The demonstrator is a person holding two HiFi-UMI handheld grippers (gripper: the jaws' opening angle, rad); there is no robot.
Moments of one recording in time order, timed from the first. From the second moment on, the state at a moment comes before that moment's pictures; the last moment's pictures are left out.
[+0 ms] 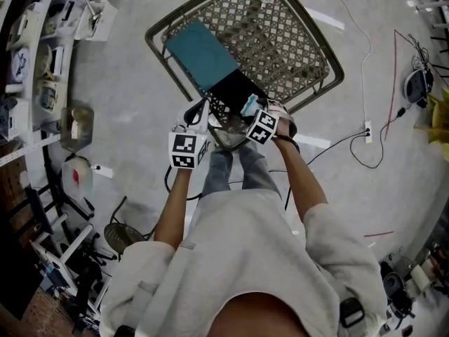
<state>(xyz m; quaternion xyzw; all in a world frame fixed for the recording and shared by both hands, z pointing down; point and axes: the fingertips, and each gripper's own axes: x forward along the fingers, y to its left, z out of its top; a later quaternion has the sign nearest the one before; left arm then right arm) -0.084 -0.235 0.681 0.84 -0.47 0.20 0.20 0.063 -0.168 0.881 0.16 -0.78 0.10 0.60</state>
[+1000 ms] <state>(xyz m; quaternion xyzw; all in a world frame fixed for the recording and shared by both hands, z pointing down) -0.066 -0.235 0.672 0.85 -0.44 0.19 0.19 0.083 -0.199 0.774 0.39 -0.81 0.23 0.37</state>
